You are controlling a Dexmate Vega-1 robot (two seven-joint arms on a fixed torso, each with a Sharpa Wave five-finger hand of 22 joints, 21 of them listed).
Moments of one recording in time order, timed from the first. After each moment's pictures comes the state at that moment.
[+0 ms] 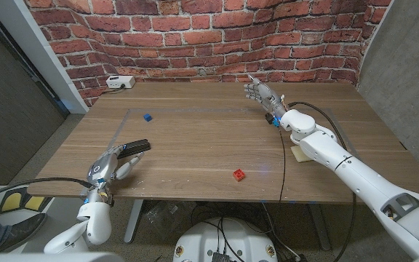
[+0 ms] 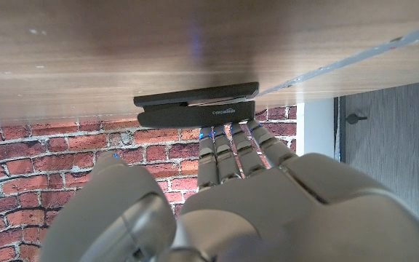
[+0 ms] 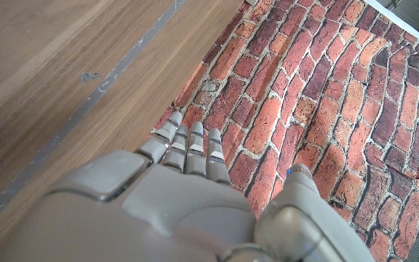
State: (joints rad) left arm 1.58 0.87 0.23 -1.89 0.32 0.36 0.72; left_hand 0.43 0.03 -0.08 0.07 0.37 0.49 0.03 0.22 0.18 0.45 -0.03 0.20 0.19 0.33 -0.04 0.18 0.18 0.27 -0.01 0.19 0.17; right arm -0.71 -0.56 -0.53 -1.53 0.43 0.01 -0.02; right_hand 0.13 0.04 0.20 -0.10 0.19 0.22 0.11 0.20 0.19 0.22 0.14 0.21 0.18 0.10 0.09 0.19 0.18 0.21 -0.01 0.20 0.18
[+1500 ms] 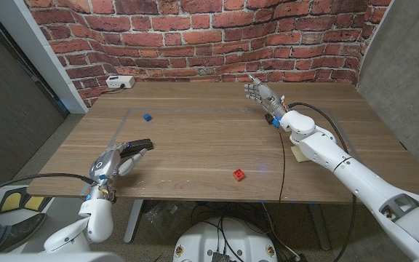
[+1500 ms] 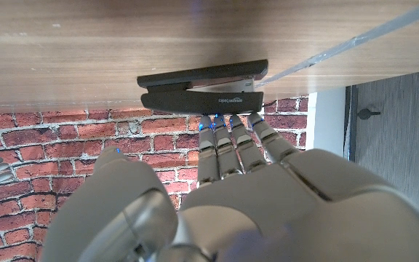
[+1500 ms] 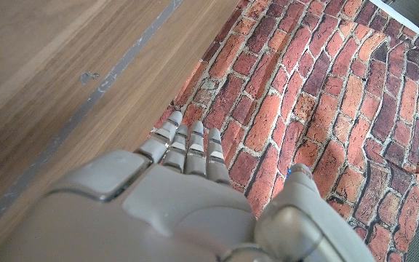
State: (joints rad) left arm 1.59 0.89 0.21 -1.95 0.32 0.36 0.78; left_hand 0.45 0.05 -0.09 0.06 0.37 0.51 0.03 0.22 0.19 0.47 -0.03 0.20 0.19 0.34 -0.04 0.19 0.18 0.27 -0.01 0.20 0.18; right arm -0.71 -0.55 -0.53 -1.51 0.43 0.04 -0.02; right_hand 0.13 0.04 0.20 -0.10 0.19 0.22 0.12 0.20 0.19 0.23 0.14 0.21 0.18 0.11 0.10 0.19 0.18 0.21 -0.02 0.20 0.18
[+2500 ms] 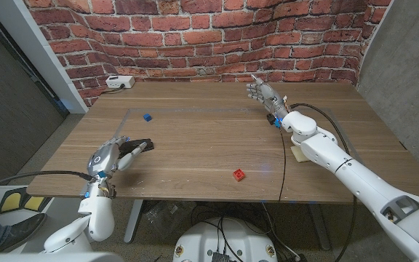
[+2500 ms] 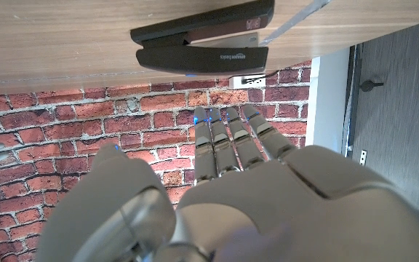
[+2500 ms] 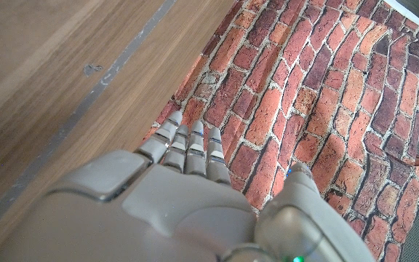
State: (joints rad) left arm 1.63 0.87 0.15 -2.02 0.40 0.39 0.83; left_hand 0.46 0.06 -0.09 0.06 0.37 0.52 0.03 0.22 0.19 0.49 -0.04 0.21 0.19 0.36 -0.03 0.19 0.18 0.27 -0.01 0.21 0.18; right arm -0.73 -0.55 -0.52 -1.52 0.44 0.05 -0.03; right_hand 0.13 0.04 0.20 -0.10 0.19 0.23 0.11 0.20 0.19 0.23 0.14 0.21 0.18 0.11 0.09 0.19 0.18 0.21 -0.02 0.20 0.18
